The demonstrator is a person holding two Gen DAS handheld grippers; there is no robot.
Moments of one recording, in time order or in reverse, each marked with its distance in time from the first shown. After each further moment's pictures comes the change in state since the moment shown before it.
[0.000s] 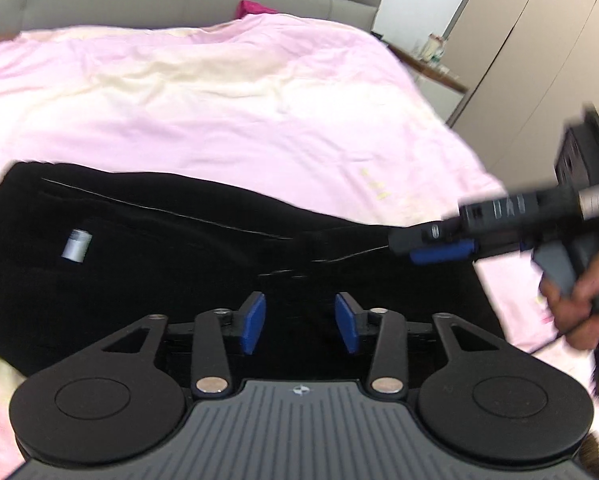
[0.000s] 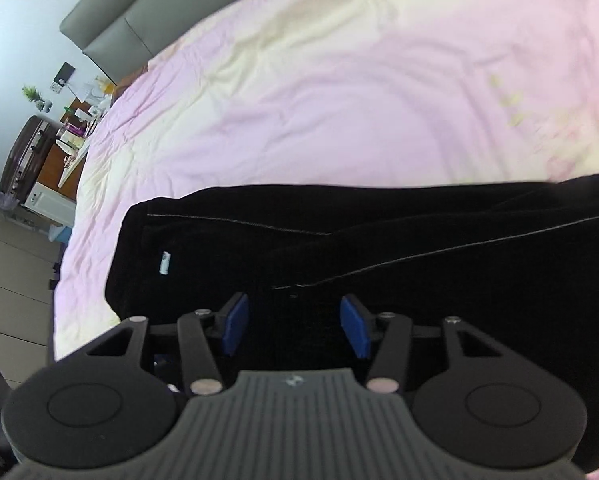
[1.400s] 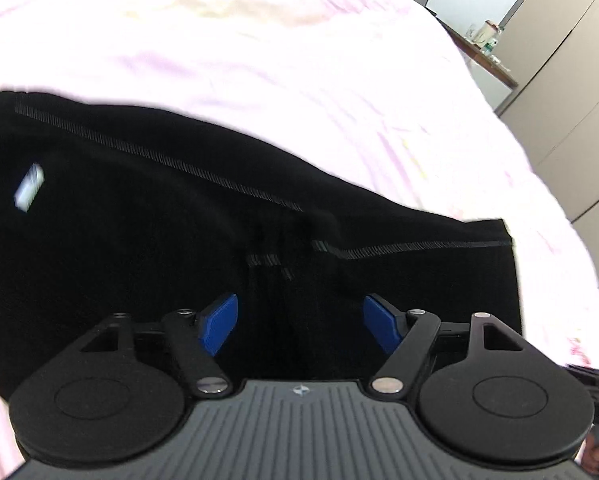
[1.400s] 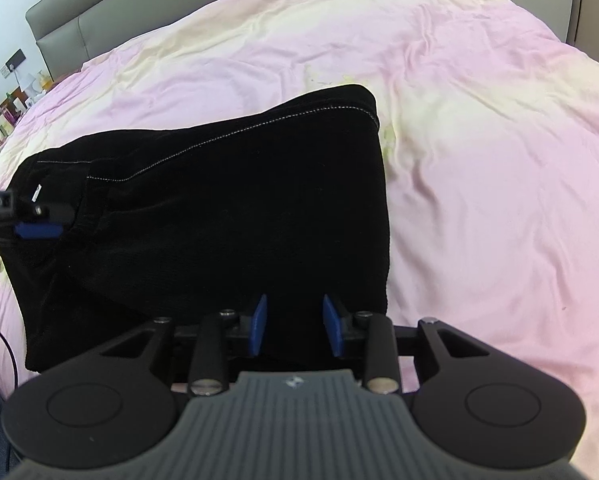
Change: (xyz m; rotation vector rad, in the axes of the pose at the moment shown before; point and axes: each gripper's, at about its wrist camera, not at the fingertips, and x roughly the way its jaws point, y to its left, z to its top) left arm 0.064 0.012 0.006 -0.127 0.102 0.118; right arm -0.048 -0.139 -0.121 -0.091 -0.150 -0.277
